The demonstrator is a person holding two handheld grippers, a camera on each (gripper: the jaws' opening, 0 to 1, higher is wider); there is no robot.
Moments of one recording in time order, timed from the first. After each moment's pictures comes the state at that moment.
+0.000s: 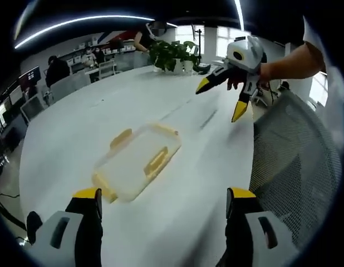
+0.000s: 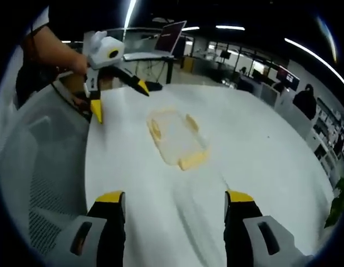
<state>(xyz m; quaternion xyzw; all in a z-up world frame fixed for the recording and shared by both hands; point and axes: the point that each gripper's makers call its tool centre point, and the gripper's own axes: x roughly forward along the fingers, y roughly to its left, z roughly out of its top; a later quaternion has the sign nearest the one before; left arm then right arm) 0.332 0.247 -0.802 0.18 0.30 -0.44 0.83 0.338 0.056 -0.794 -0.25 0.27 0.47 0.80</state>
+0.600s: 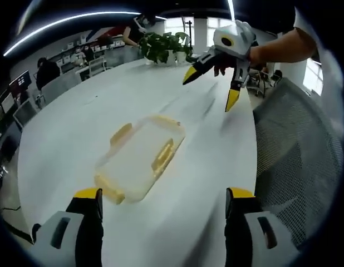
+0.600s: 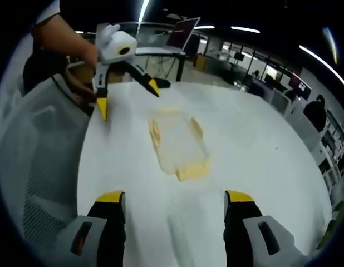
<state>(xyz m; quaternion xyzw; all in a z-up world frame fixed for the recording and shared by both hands) 0.345 0.255 -0.816 0.22 0.31 -0.47 0.80 0.358 0.074 -0.799 -0.29 0.26 0.51 0.77</state>
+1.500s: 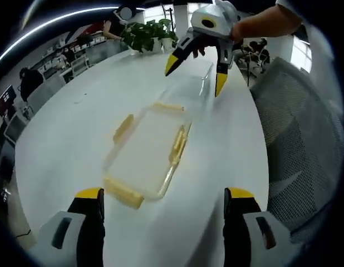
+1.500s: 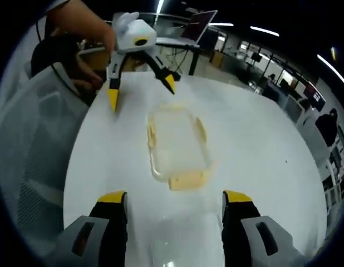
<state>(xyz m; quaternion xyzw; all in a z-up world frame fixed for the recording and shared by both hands) 0.367 0.263 -0.826 0.29 0.32 -0.51 0.75 0.383 0.093 -0.811 -0.33 0.27 0.54 0.72</state>
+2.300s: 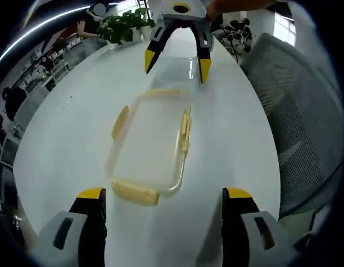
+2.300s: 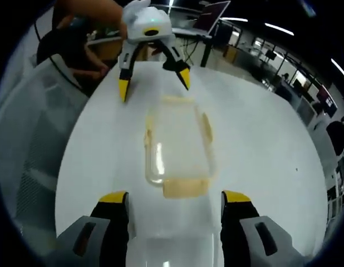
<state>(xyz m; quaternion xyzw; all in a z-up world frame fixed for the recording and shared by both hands) 0.392 0.275 -0.841 0.37 0.32 -0.54 0.68 0.399 0.106 -0.828 -0.36 0.29 0.57 0.68</state>
